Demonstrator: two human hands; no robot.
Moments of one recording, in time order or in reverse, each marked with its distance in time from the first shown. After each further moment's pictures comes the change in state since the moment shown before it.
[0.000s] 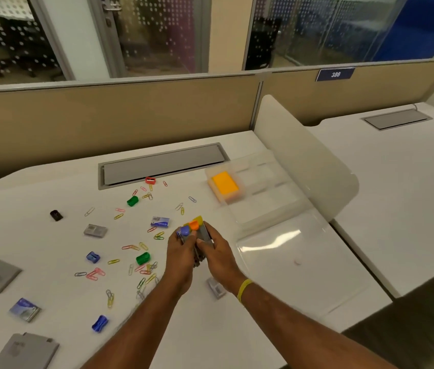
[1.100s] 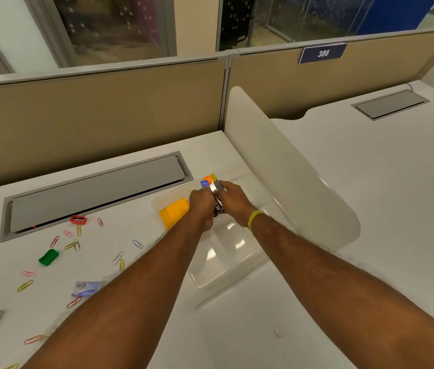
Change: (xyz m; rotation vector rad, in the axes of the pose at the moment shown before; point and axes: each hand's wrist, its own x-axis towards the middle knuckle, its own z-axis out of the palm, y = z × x) left_hand 0.224 0.042 0.258 0.052 -0.055 -0.346; right_hand 0.262 -0.038 -0.200 -0.123 0.163 0.219
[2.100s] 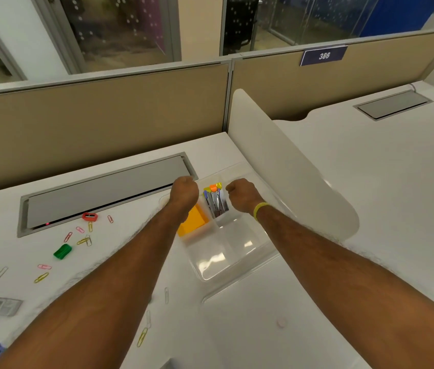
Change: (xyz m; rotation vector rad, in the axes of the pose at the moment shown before) left_hand 0.001 0.029 -0.052 0.506 0.036 0.215; right_hand -0.003 -0.012 -0.021 -0.738 0.055 -0.066
